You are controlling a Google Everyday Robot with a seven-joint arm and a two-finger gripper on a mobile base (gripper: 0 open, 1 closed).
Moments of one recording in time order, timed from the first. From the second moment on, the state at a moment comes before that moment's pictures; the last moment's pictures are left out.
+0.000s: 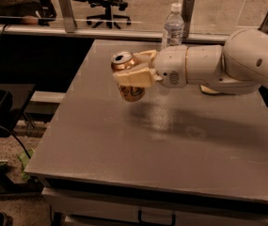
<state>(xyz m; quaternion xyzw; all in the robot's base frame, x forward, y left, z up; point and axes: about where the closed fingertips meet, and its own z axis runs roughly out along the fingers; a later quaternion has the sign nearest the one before) 0.563 0.004 0.941 -0.47 0.63 0.34 0.51</state>
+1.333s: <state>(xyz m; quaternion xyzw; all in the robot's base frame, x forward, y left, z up) 0.562 0.000 0.911 -0.42 0.62 0.38 0.55</state>
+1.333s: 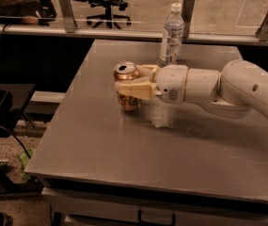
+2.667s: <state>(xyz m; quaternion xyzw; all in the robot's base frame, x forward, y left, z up) 0.563 -0.001 0.903 -0.39 0.60 0.40 0.58</state>
